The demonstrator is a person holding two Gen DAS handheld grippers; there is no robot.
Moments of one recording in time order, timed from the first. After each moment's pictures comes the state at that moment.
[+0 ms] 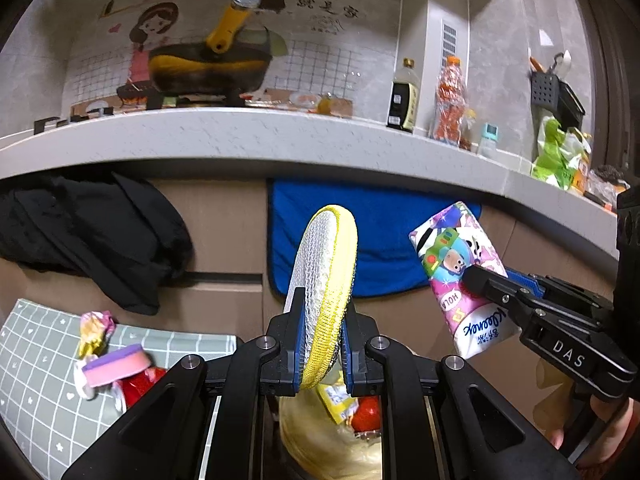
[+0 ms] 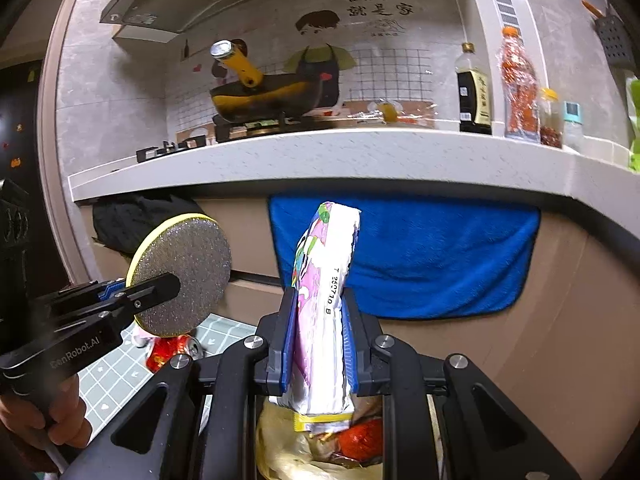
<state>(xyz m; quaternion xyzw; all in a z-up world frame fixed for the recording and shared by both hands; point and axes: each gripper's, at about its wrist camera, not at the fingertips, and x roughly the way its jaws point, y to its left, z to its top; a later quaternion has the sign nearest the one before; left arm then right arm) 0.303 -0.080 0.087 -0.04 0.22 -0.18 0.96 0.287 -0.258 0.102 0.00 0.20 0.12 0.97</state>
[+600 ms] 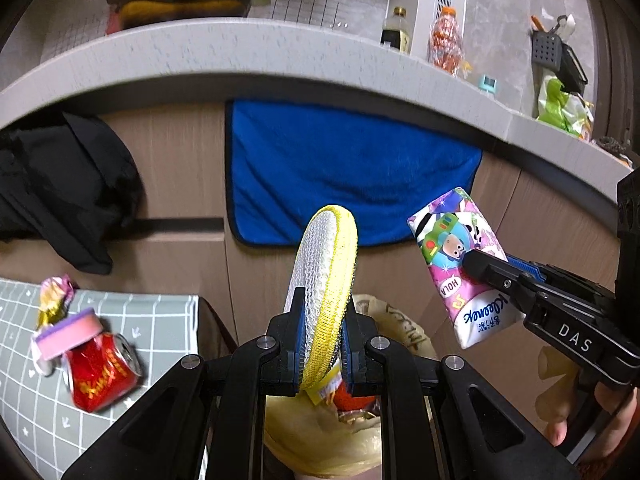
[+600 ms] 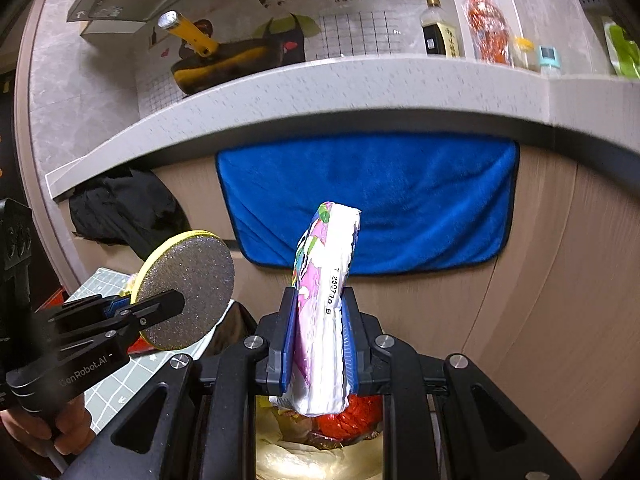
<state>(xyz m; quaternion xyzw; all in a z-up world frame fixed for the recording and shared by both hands) 0.330 -0.118 0.028 -0.04 0.29 -0.20 0.94 0.307 -0.291 0.051 0.03 0.25 0.09 0.96</state>
